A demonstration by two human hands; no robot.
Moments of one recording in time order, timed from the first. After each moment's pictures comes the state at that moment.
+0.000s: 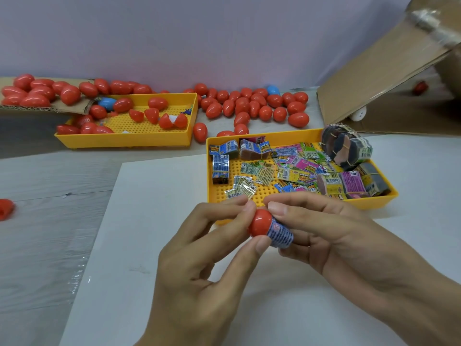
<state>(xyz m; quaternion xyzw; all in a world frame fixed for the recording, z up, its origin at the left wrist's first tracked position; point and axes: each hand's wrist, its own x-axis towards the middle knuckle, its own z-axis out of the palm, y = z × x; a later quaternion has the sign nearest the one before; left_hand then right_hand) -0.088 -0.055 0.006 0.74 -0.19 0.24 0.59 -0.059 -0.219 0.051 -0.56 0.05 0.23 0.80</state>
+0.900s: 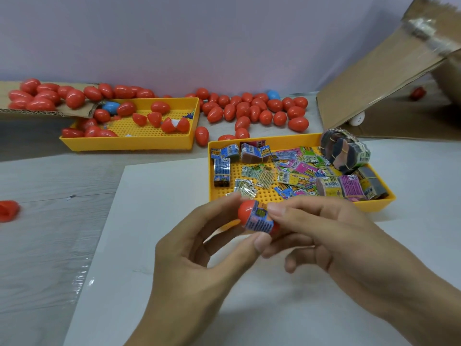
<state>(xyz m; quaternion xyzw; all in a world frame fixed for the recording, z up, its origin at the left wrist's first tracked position) -0.082 -0.051 0.010 0.67 -0.08 0.13 0.73 -0.060 -0.220 0.055 -0.64 0.00 0.21 0.74</state>
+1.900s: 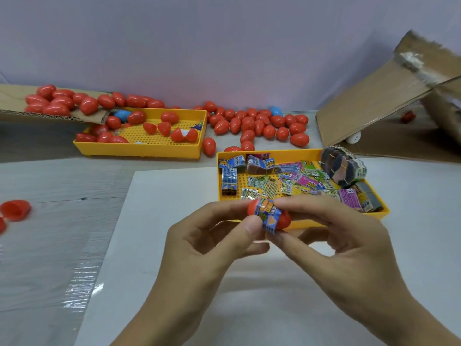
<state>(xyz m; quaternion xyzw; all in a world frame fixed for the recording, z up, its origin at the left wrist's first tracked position) -0.078 -0.039 0.027 0.60 -0.07 0.02 0.79 -0.070 -0.213 0.041 -0.78 -0.22 -0.19 0.56</state>
